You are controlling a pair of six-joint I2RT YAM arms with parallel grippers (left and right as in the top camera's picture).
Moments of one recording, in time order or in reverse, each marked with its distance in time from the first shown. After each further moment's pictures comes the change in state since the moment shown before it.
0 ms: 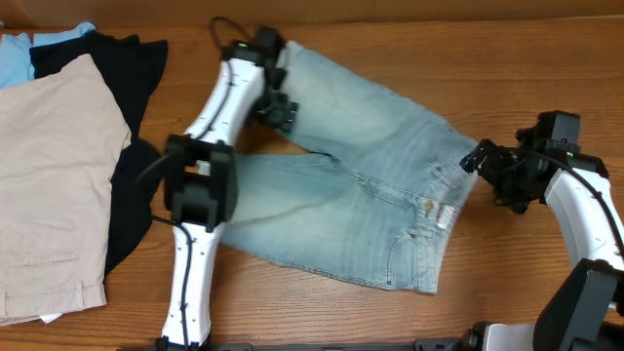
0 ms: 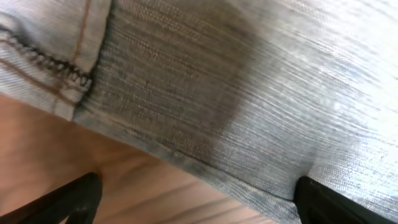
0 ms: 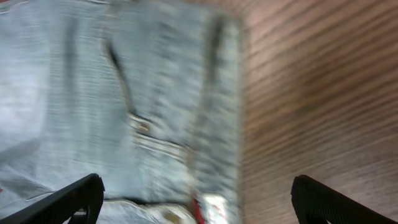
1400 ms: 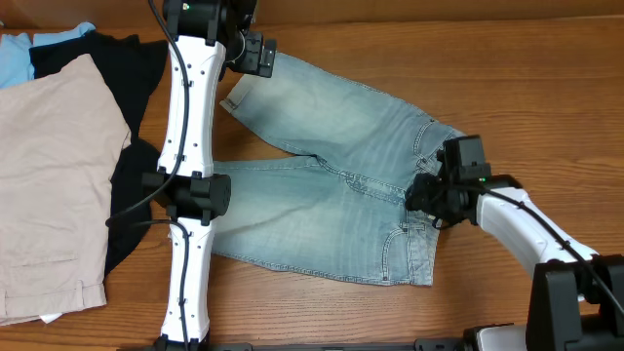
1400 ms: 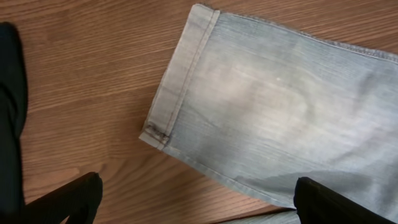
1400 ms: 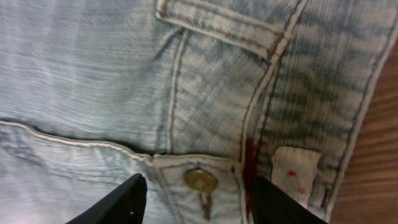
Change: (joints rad) left arm 0.037 0.072 0.821 -0.392 0.007 -0.010; right arm 0.385 0.002 -0.243 0.273 0.095 0.060
